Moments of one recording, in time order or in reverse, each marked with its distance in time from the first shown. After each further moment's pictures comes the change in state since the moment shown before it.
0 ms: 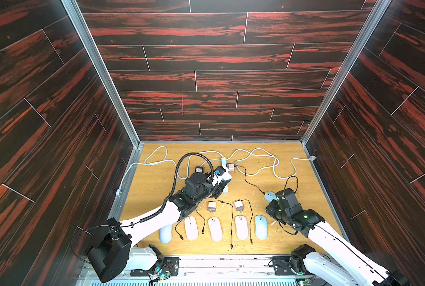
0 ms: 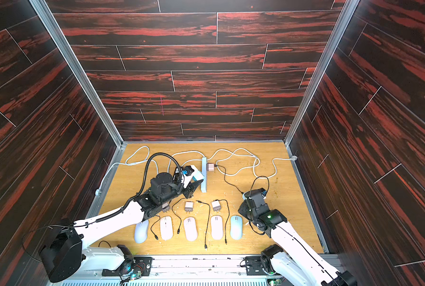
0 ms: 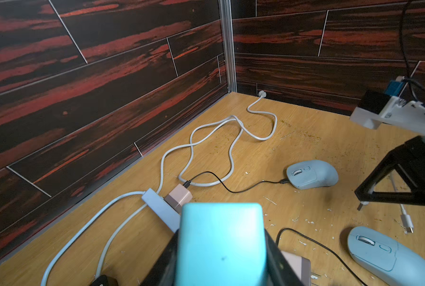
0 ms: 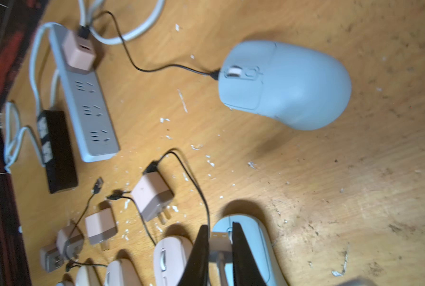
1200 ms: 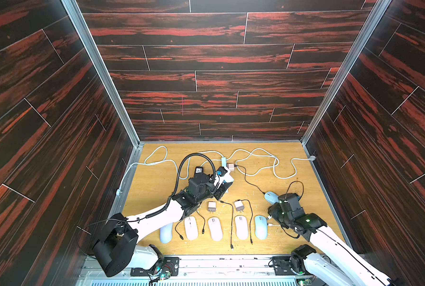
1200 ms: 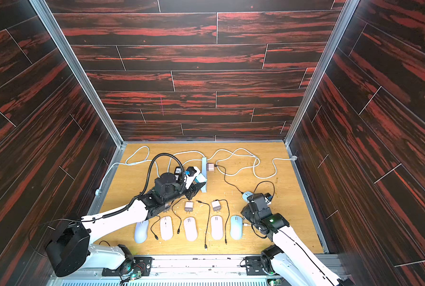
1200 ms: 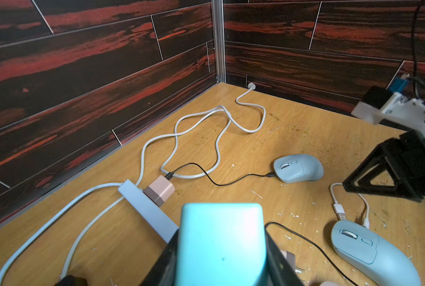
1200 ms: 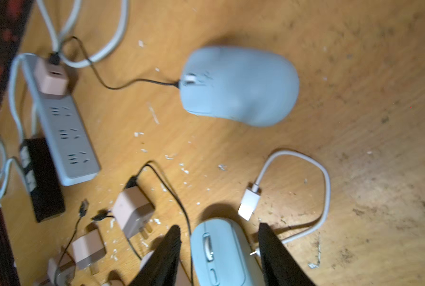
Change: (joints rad) left arm 0.000 0.068 0.000 0.030 0.071 -0.076; right arm -0.028 -0.101 0.001 -0.050 0.051 0.025
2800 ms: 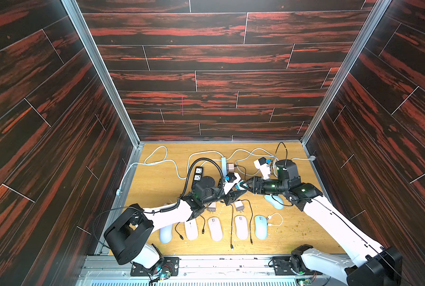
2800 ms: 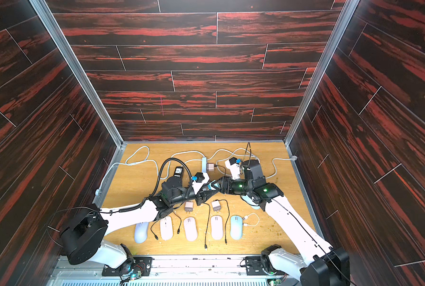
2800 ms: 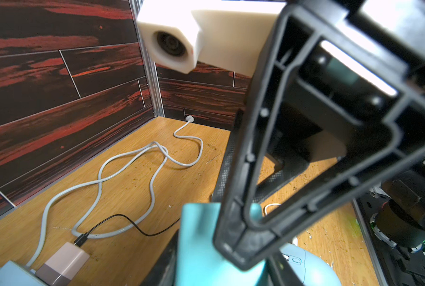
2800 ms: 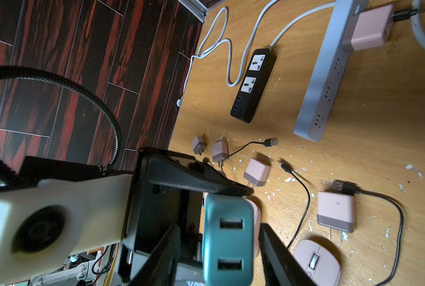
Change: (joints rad) left arm -0.064 0.127 -0.006 0.271 0.246 -0.047; right arm -0.005 0.367 0.441 0.199 -0.767 -0.431
